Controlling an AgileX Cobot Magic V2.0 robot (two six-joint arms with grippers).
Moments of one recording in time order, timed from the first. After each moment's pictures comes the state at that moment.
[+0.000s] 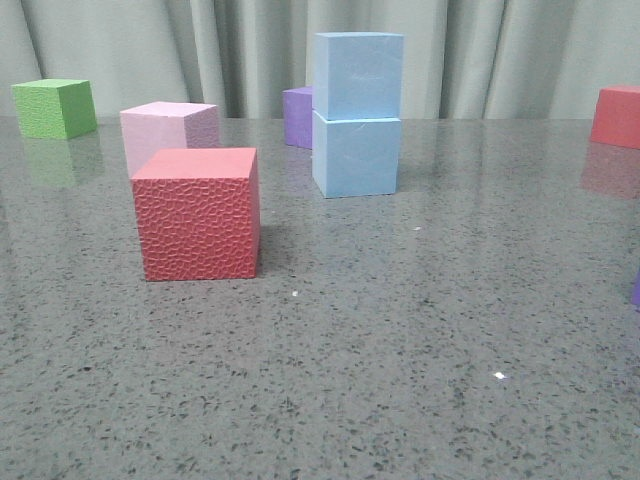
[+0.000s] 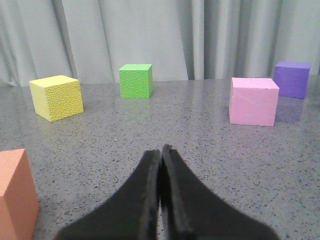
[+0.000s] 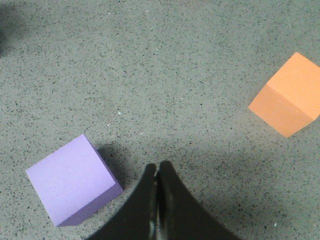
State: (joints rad) left arm -0.08 0.00 0.00 0.18 0.08 -0.14; right arm 0.10 0.70 -0.93 -0.11 1.05 0.20
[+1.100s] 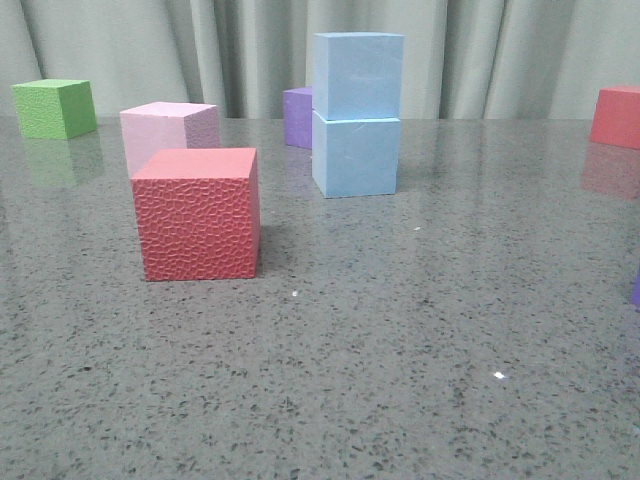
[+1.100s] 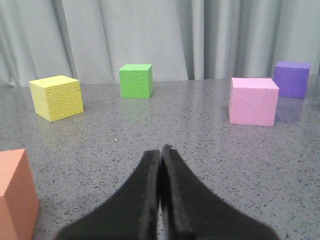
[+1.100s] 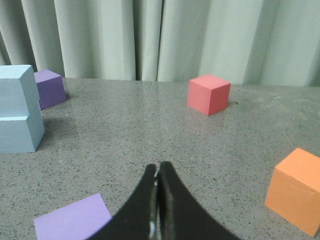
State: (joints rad) left arm -0.08 0.00 0.00 0.18 0.08 -0.14; right arm 0.10 0.10 -0.36 -0.11 0.42 0.14
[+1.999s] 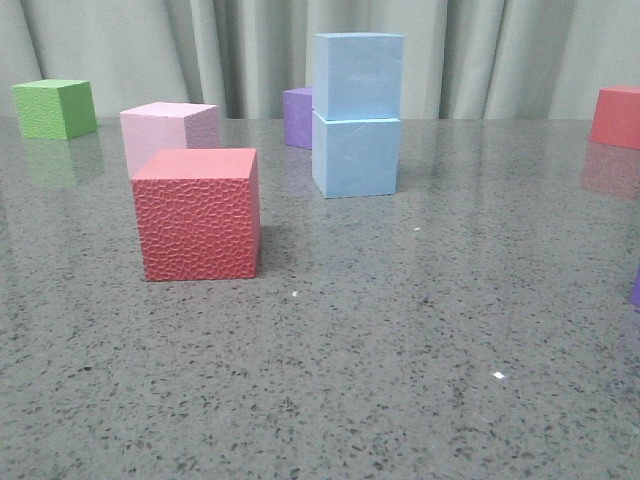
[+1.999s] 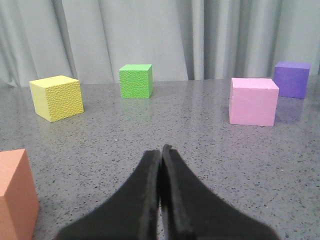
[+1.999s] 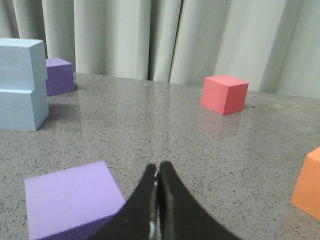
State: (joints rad) left arm -0.08 0.00 0.00 0.18 0.08 -0.14; right arm 0.12 -0.01 -0.07 -0.11 0.17 0.09
